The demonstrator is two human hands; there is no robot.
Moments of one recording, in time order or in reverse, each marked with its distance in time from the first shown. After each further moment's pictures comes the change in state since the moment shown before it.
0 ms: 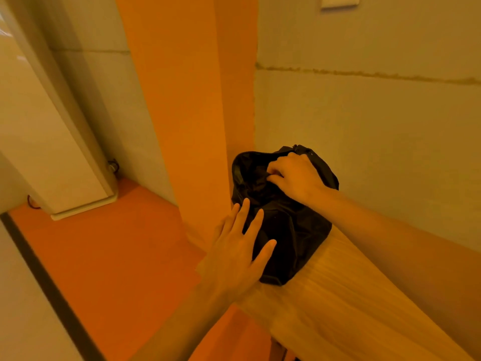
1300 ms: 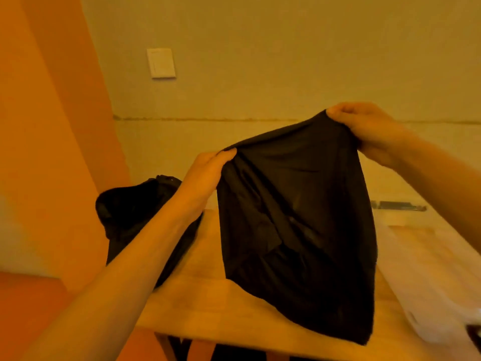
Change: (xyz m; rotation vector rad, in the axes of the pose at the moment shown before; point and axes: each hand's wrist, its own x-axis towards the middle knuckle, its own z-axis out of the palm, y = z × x) left_hand 0.061 0.263 -0.126 -1.303 -0.261 -0.032; right_hand -0.322 0.091 -0.333 0.751 0.546 0.733
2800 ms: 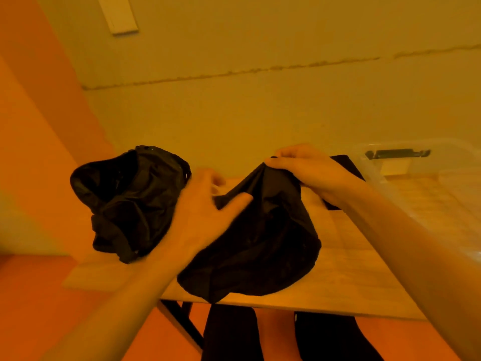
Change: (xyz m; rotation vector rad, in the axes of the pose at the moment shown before) left_hand -0.058 -0.112 0.026 0.860 0.073 0.237; right_hand -0.075 0.104 0.071 -0.045 -0.296 0.158
